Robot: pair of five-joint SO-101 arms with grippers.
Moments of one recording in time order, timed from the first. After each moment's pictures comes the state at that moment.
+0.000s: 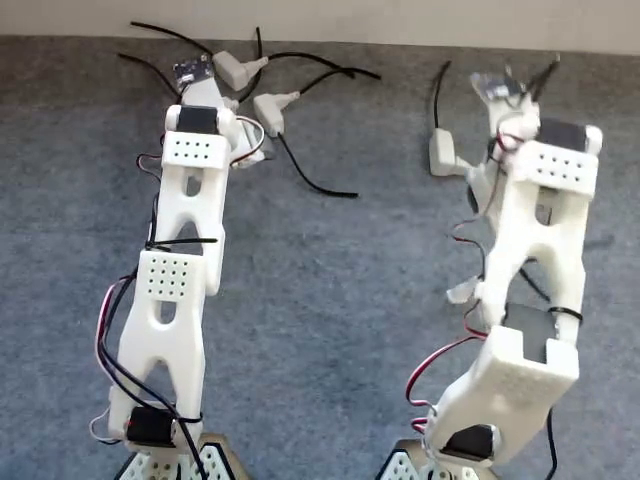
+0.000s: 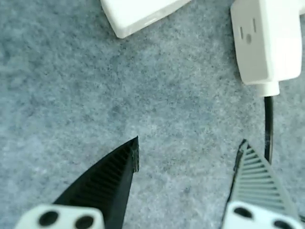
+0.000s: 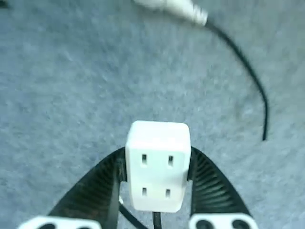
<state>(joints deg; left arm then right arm) -1.6 71.5 -82.9 89.6 30.5 5.1 16.4 -26.5 88.8 31.1</state>
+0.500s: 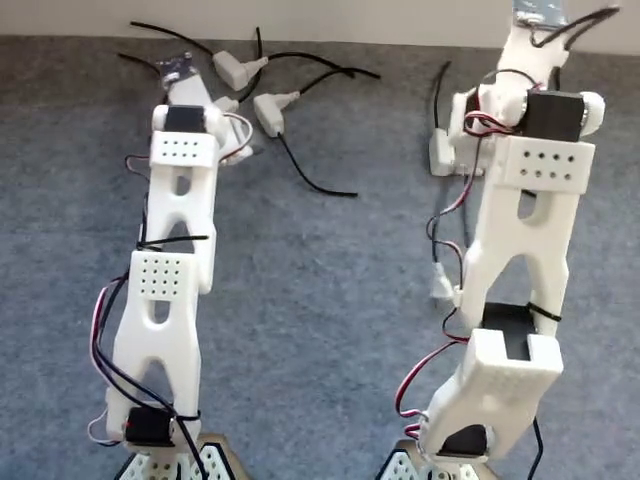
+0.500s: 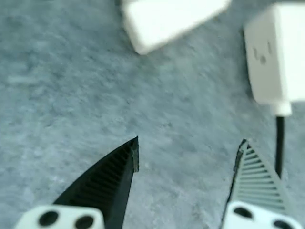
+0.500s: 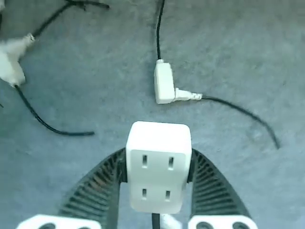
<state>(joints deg) -4.0 71.5 -82.9 88.0 30.8 -3.3 16.4 -52.2 98.1 -7.4</state>
